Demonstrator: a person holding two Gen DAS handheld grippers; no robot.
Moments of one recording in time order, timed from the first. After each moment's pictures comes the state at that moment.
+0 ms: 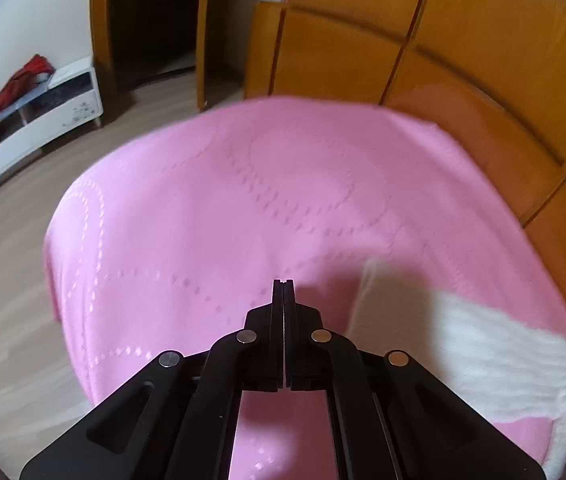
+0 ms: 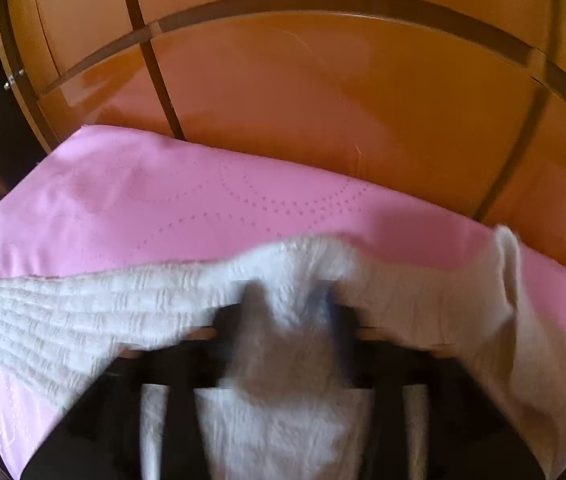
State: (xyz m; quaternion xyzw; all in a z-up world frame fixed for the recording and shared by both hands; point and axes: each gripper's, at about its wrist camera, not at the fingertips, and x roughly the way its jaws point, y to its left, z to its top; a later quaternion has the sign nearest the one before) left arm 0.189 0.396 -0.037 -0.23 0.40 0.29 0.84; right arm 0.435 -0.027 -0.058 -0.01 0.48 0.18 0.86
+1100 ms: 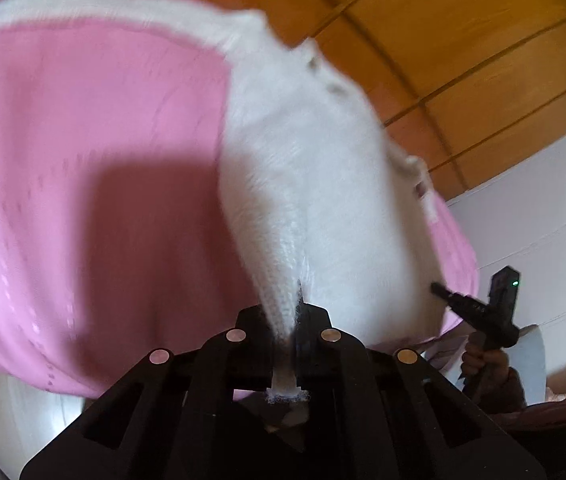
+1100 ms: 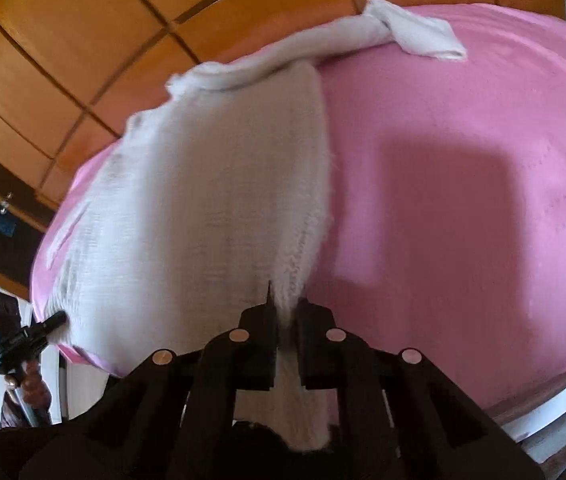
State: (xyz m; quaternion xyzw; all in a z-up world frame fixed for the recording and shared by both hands) left arm 0.060 0.095 -0.063 -0.25 0.48 -0.28 0.79; right arm 0.025 -0.379 -0.014 0.23 0.51 0.07 0.82
